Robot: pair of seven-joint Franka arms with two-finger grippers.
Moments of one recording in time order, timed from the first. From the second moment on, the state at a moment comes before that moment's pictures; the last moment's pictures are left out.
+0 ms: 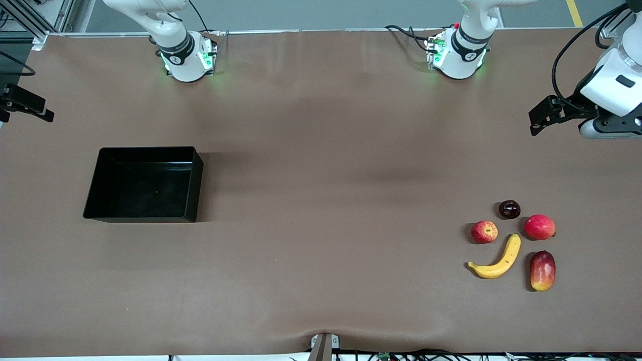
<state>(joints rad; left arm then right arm) -0.01 -0.02 -0.13 -1.58 0.05 1.58 -0.12 -0.04 0.01 -0.09 -1.46 0.04 1.38 -0.09</state>
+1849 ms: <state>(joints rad) 0.04 0.54 -0.11 -1.76 0.05 2.34 -0.12 -0.28 0.38 -0.10 -1.52 0.05 1.56 -0.25</state>
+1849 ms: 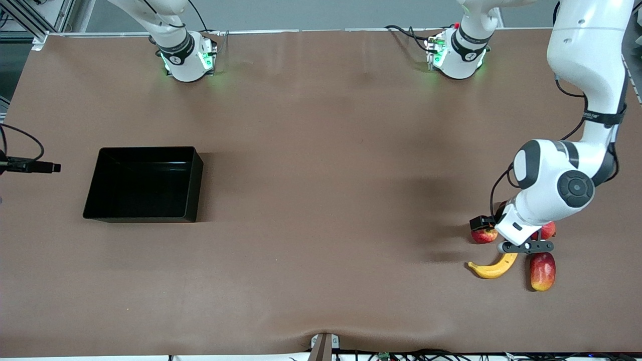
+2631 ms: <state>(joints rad) 0.03 0.60 -0.08 -1.78 0.06 2.42 -0.16 -0.29 0.40 -0.09 -2.00 0.06 2.24 -0.33</state>
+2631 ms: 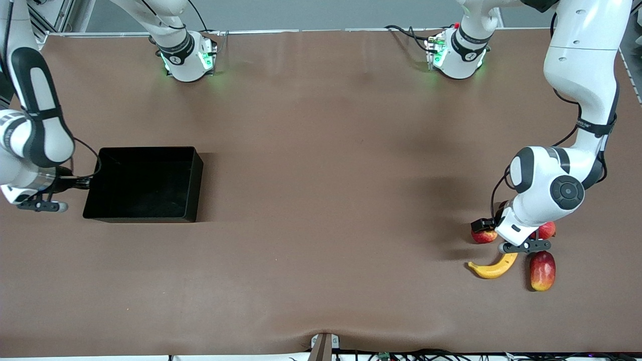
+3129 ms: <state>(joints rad) 0.03 0.63 -0.08 -1.76 0.06 2.45 -0.16 -0.29 0.40 -0.09 -2.01 0.06 2.24 -0.35</state>
